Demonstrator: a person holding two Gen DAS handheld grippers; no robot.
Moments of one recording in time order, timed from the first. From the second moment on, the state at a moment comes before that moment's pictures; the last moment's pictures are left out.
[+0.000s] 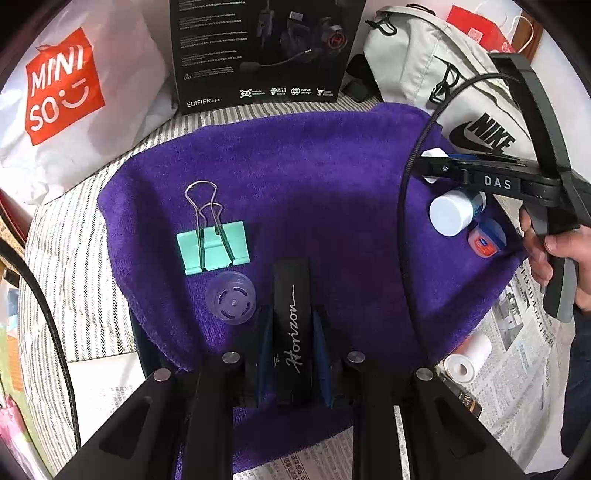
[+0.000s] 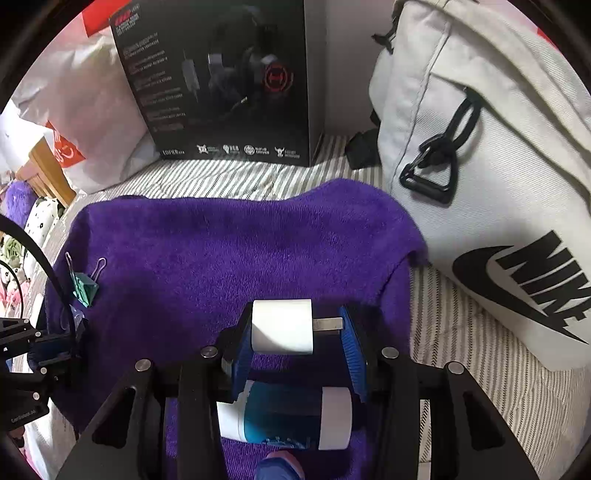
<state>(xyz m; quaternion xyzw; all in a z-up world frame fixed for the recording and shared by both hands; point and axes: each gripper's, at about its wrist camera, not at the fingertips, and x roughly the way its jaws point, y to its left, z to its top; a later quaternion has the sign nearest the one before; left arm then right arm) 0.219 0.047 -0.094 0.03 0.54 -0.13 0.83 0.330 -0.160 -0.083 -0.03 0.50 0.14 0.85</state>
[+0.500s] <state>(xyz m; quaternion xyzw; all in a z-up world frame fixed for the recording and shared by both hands) 0.218 0.050 -0.092 0.02 0.54 -0.13 0.83 0.331 -0.153 -0.091 -0.04 0.50 0.16 0.85</state>
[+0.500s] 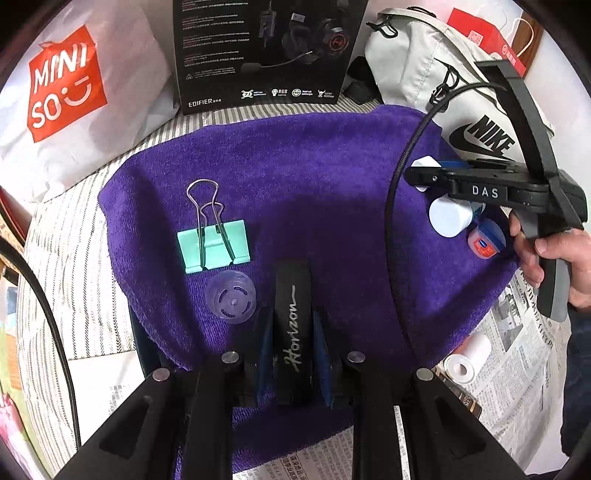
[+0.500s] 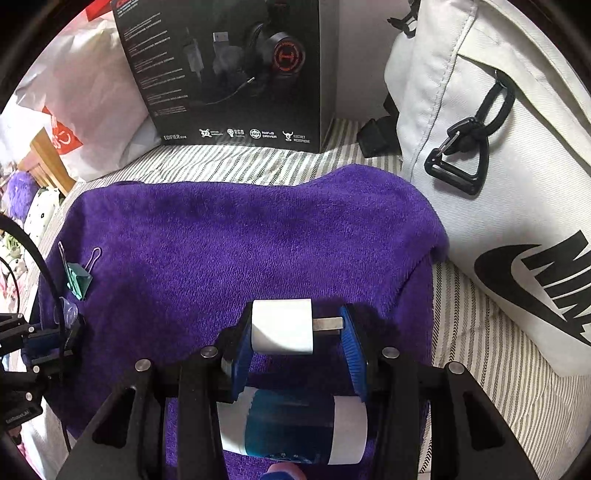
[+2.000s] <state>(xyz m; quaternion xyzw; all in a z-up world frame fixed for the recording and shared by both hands) 0.118 -0.004 -0.093 -0.02 0.54 -0.13 0.83 0.103 -0.237 -0.021 0.04 0.49 0.15 0.86</state>
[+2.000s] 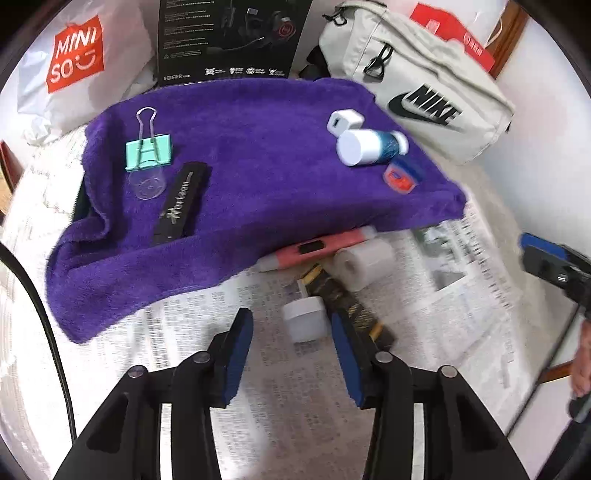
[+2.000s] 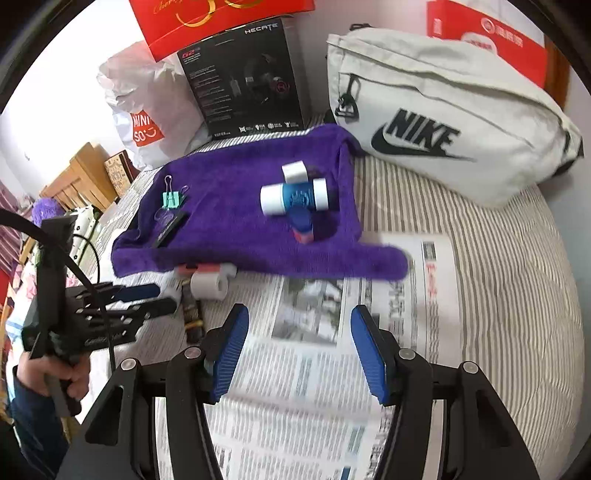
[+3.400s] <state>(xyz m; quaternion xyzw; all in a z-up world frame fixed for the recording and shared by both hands) 0.105 0.045 -0.095 0.06 0.53 -0.10 0.84 0.132 -0.143 -0.066 0.01 0.51 0.19 0.84</state>
